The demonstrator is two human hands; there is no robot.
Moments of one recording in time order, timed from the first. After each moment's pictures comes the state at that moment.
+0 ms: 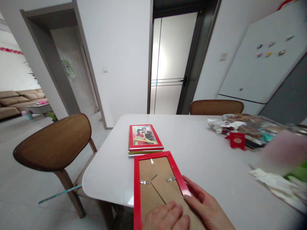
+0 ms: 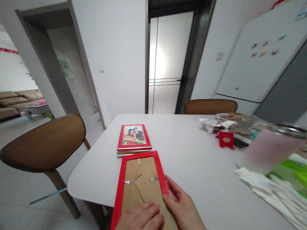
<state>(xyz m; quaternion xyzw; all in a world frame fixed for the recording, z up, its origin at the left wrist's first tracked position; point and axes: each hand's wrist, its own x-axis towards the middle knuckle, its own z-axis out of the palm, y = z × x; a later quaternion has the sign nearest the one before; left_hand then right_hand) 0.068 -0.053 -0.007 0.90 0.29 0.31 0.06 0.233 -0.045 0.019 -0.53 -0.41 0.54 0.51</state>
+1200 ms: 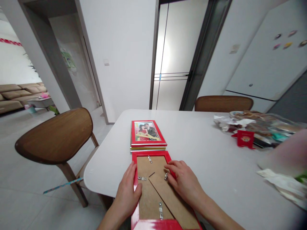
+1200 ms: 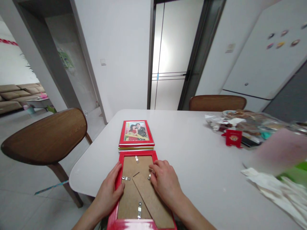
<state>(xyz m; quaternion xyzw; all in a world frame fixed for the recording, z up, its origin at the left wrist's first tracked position) 0.002 -0.006 -0.011 0.72 0.56 0.34 0.22 0.208 0.013 0.019 -0.58 -0.78 0.07 0.22</state>
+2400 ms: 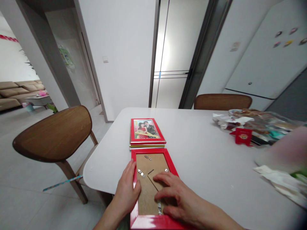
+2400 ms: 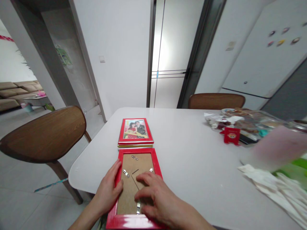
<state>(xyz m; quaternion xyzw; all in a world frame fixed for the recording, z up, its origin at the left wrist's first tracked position) 0.004 -0.008 -0.010 0.72 0.55 0.37 0.22 0.206 -0.025 0.039 -0.41 -0.86 0.28 0.15</state>
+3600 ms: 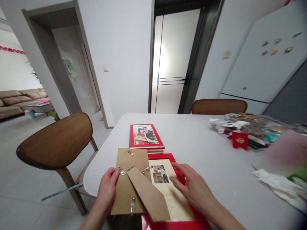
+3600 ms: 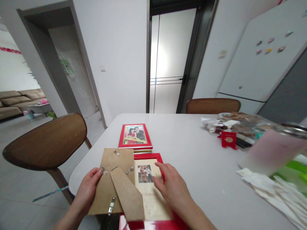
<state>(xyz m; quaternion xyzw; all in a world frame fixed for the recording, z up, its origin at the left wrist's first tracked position) -0.027 -0.003 0.023 0.46 0.60 0.50 0.44 0.230 -0.006 0.032 -0.60 -0.73 0.14 0.28</state>
